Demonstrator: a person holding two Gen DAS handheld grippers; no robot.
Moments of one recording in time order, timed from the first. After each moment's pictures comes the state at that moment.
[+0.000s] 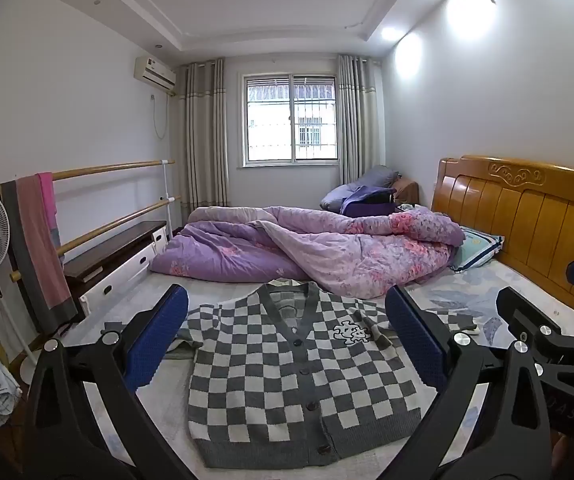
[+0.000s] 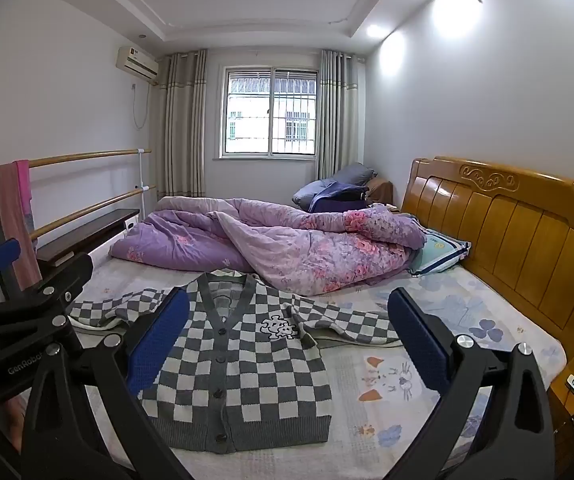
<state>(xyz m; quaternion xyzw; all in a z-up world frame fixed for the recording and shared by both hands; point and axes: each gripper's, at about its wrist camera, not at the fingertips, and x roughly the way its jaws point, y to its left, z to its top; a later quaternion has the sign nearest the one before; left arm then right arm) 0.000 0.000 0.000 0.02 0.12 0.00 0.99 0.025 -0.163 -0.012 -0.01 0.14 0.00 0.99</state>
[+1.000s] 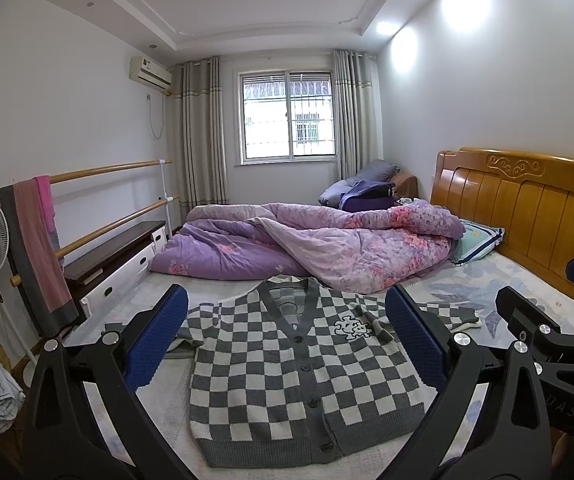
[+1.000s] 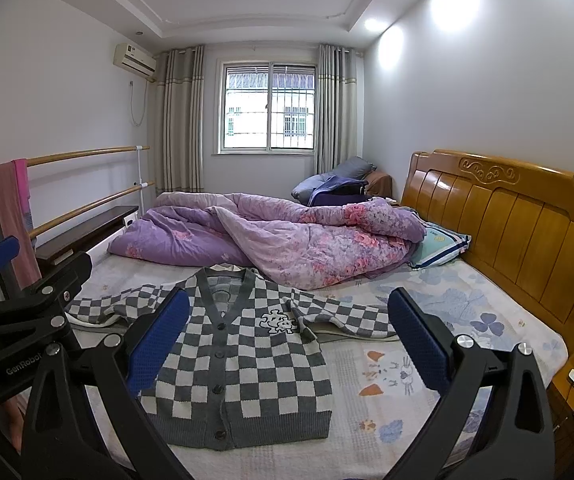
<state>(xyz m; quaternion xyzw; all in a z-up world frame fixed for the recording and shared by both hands) 0.002 -0.004 -0.011 0.03 0.12 0.00 0.99 0.029 -0.165 -0.027 -0.01 0.15 0.00 0.99</state>
